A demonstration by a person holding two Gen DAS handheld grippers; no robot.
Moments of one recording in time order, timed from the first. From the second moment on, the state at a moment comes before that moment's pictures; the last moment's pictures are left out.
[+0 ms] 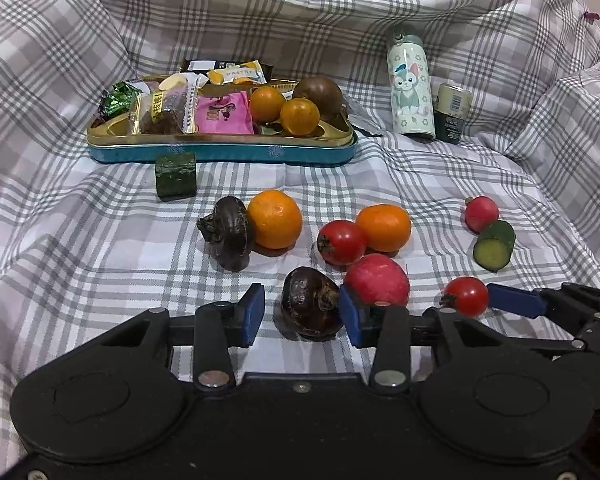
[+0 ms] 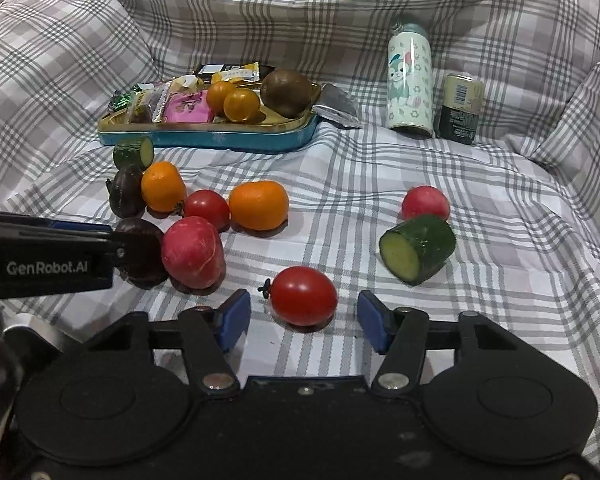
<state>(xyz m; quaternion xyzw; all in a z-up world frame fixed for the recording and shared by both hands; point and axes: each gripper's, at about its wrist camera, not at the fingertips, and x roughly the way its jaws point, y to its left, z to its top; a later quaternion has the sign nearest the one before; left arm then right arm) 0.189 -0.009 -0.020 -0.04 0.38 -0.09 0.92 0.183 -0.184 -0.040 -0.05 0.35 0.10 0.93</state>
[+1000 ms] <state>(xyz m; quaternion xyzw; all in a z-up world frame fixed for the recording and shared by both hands) 0.190 -0.002 -0.024 -0.08 0.37 -0.11 0.92 0.185 -0.187 -0.040 -0.04 0.34 0.09 0.93</state>
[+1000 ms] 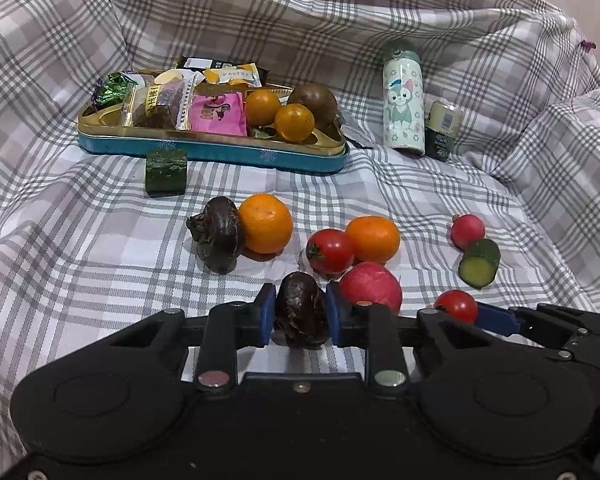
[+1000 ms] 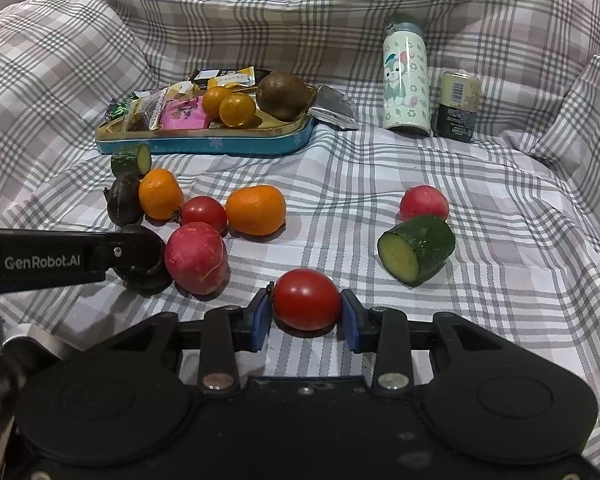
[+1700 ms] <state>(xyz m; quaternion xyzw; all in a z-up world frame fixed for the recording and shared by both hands) 0.182 -0.004 -0.019 -0.07 0.35 -0.12 0.93 0.179 -0.191 -0.030 -0.03 0.32 0.09 0.94</state>
